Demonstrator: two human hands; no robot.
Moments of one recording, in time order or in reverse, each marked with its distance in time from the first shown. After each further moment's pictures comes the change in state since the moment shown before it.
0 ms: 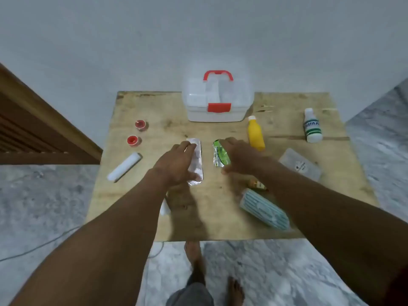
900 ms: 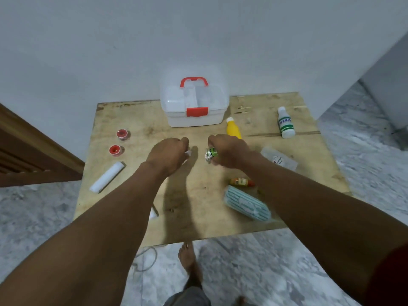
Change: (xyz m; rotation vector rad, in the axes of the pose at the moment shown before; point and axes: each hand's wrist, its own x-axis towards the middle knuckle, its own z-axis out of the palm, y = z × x) left_hand 0.015 0.038 -0.038 0.130 0.141 0.063; right_hand -0.025 0.003 -0.028 0.062 0.119 0.085
